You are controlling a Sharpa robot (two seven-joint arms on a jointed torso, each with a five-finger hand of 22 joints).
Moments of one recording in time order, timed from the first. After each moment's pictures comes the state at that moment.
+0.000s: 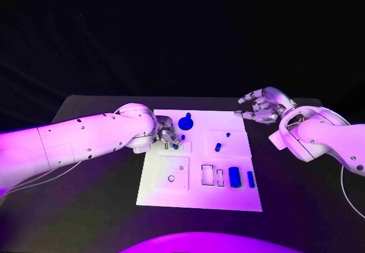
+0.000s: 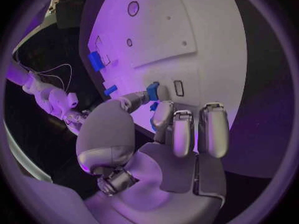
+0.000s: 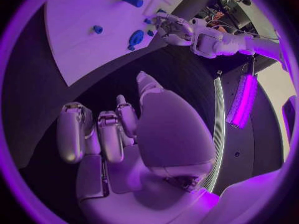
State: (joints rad) left arm 1.26 -0.66 -0.09 1.39 -1.11 0.13 -0.53; left_hand 0.95 -0.19 0.72 0.14 0.32 0.96 0.01 0.81 0.69 1.39 -0.06 1.24 1.13 1.46 -0.10 1.56 1.31 0.07 1.45 0.01 1.46 1.31; right arm 1.33 -0.91 -0.16 1.60 -0.93 -0.54 -0.14; right_hand 1.43 -0.16 0.11 0.29 0.24 0.77 0.20 0.18 0.31 1.32 0.12 1.36 1.31 1.46 0.04 1.56 1.31 0.04 1.46 0.14 1.35 1.31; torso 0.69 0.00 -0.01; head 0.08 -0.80
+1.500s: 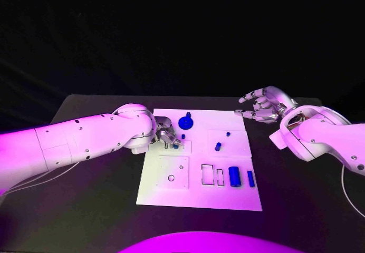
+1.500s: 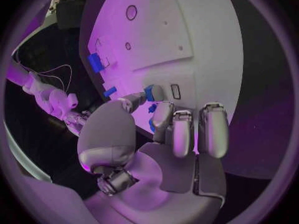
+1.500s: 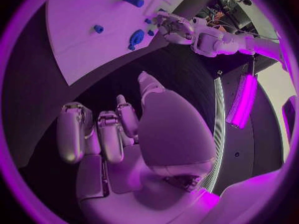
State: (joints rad) left arm 1.25 -0.68 -0.09 1.40 -1.11 0.14 -0.52; left_hand 0.93 -0.20 0.51 0.25 0.31 0.98 0.00 0.80 0.69 1.40 -0.06 1.25 1.15 1.47 -0.10 1.56 1.31 0.07 1.45 0.01 1.46 1.31; right arm 1.33 -0.92 -0.16 1.60 -0.94 -0.55 -0.14; right_hand 1.41 -0.16 0.11 0.29 0.24 0.78 0.20 0.18 0.31 1.32 0.12 1.36 1.31 1.46 0.04 1.56 1.31 0.04 1.46 0.14 1.35 1.31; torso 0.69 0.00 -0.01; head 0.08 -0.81
